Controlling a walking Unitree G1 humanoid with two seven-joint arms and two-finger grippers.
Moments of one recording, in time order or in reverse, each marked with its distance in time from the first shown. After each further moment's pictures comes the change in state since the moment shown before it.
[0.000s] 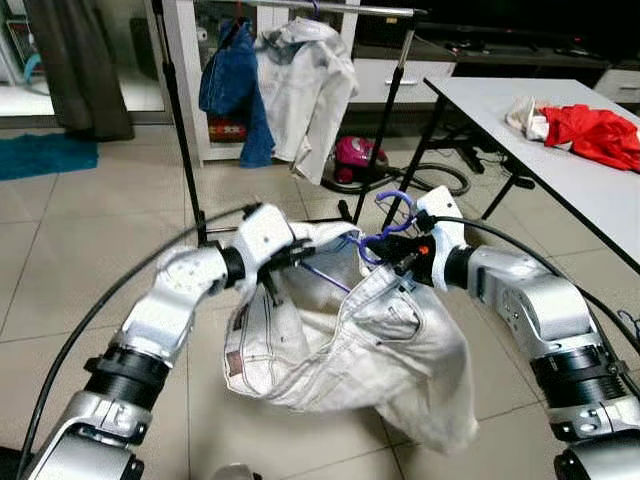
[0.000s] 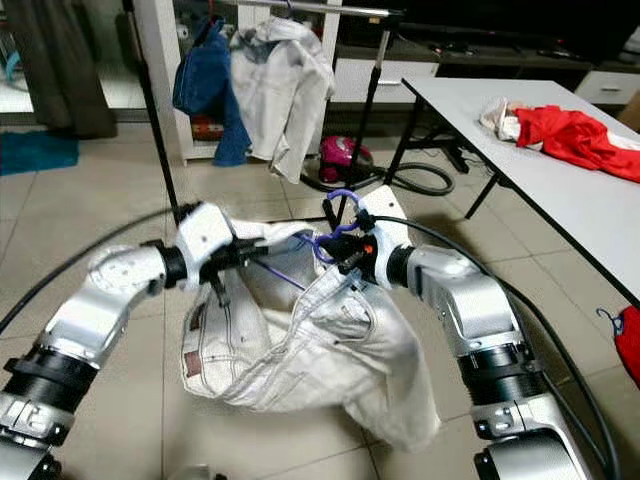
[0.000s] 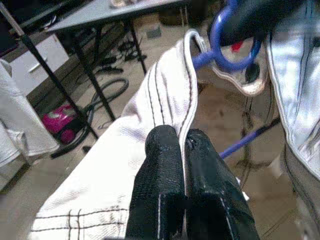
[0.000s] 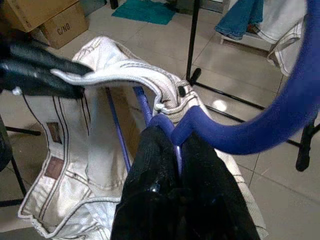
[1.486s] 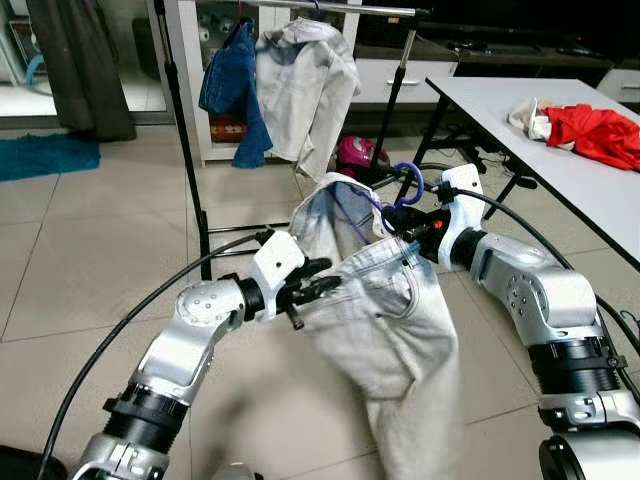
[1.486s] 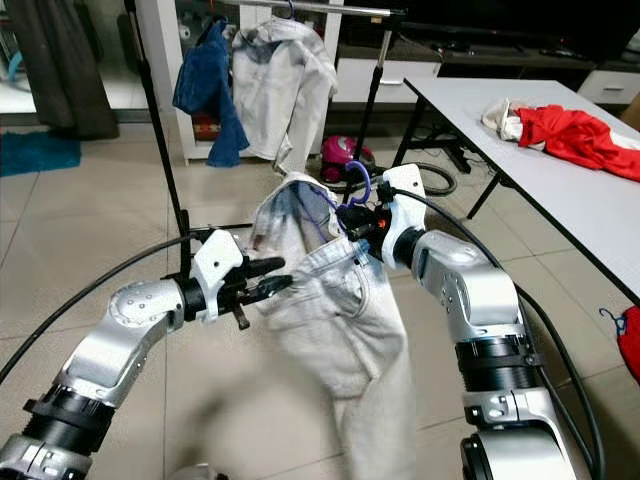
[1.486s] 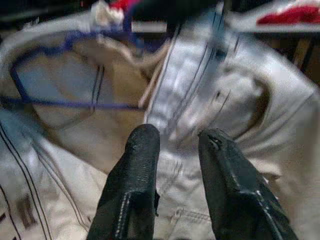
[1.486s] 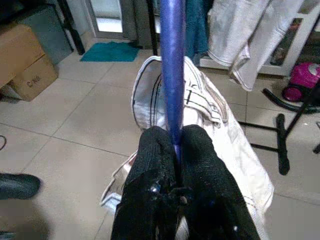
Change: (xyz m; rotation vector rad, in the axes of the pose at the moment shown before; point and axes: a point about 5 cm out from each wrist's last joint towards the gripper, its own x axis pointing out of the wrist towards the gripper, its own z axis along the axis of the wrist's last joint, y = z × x) left arm 0.004 -0.037 0.003 -0.226 -0.162 -0.028; right arm -0.005 -0.016 0.015 0.124 -0.134 -0.172
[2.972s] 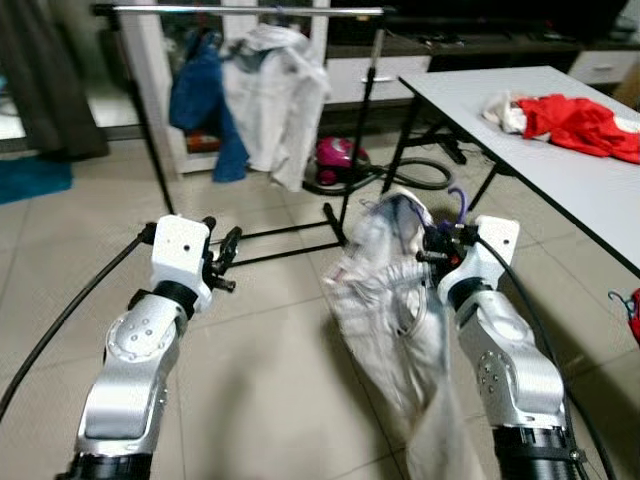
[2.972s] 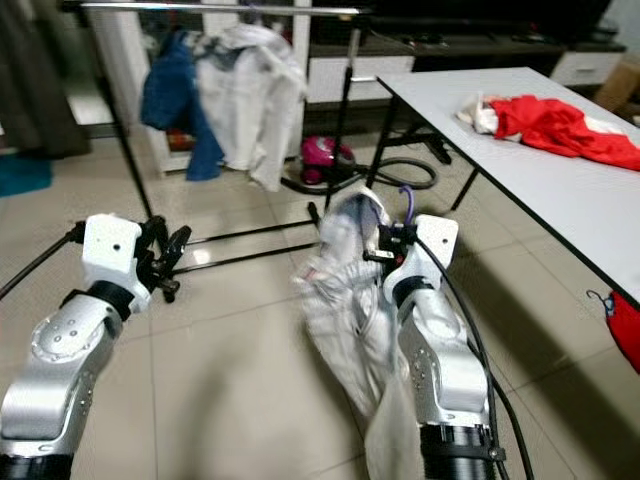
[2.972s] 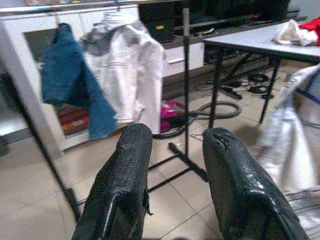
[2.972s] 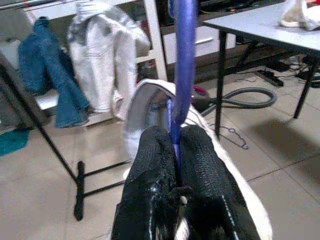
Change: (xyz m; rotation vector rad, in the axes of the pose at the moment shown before) left arm -0.067 0.019 0.004 -0.083 -0.039 0.772; right arm -0.025 0.011 -0.047 0.168 -0.242 -0.516
